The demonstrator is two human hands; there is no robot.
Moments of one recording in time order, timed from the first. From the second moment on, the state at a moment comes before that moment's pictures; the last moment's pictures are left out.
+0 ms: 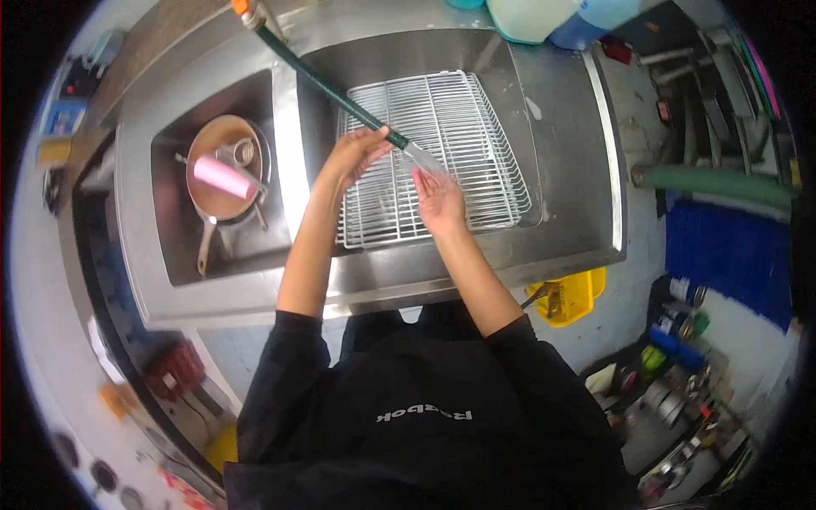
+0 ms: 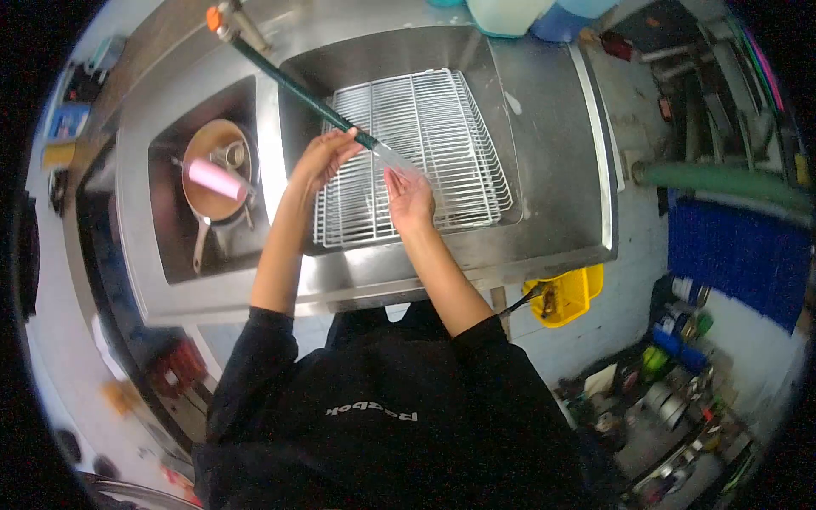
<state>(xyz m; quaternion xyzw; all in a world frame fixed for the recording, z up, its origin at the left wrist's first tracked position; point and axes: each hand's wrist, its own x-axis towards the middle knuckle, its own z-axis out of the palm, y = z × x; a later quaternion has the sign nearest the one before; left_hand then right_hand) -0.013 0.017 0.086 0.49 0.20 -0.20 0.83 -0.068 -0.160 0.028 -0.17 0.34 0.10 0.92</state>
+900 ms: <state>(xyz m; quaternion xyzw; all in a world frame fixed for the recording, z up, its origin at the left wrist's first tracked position) 0.071 -0.011 0.060 0.44 0.14 -0.33 0.83 0.053 -0.070 0.072 -0.25 0.36 -0.23 0.87</state>
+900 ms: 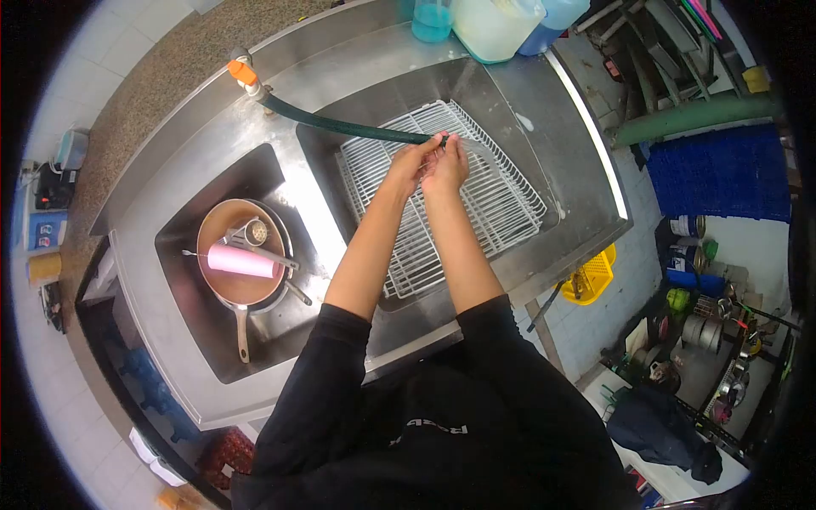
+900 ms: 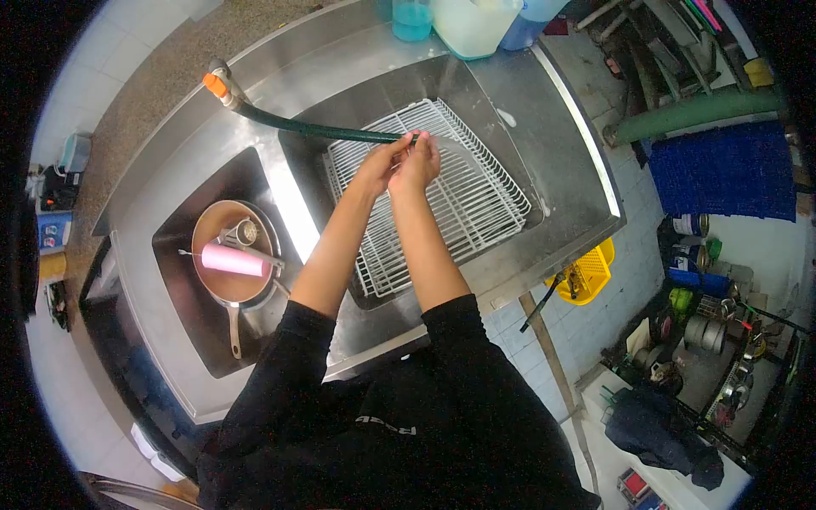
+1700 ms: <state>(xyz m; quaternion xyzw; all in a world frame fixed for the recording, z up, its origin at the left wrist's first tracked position) 0.077 0.011 0.001 0.51 0.15 -0.29 0.79 0.082 -0.052 0.001 -0.01 0.49 -0.15 0.86</state>
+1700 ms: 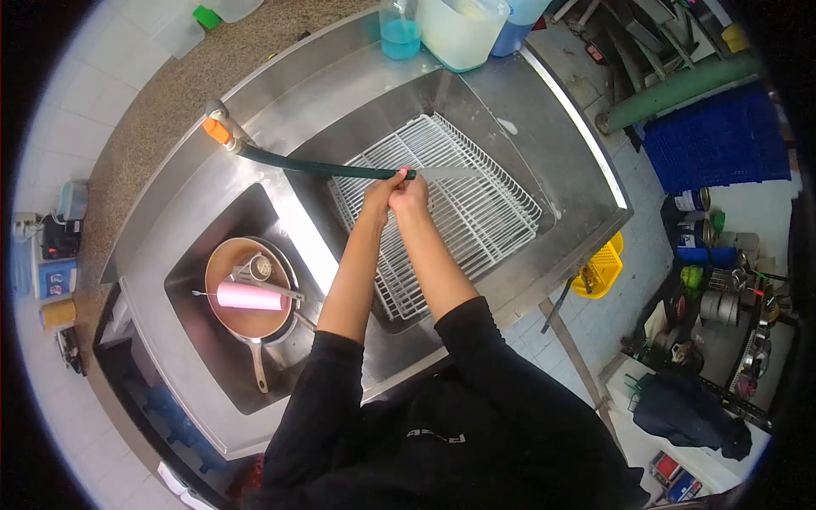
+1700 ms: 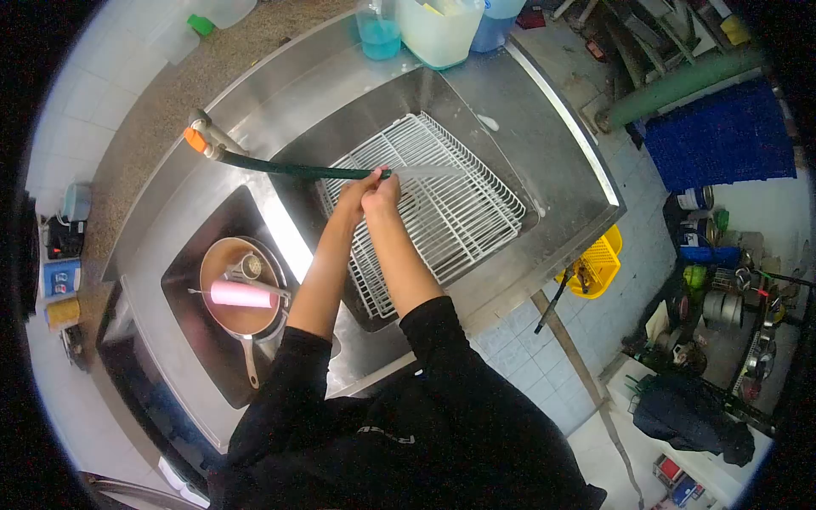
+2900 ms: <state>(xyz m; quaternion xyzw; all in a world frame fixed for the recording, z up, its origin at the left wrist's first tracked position) -0.005 0.133 0.035 0.98 0.03 0.15 0.15 0.030 -0.009 0.070 0.10 0.42 -0.32 0.85</state>
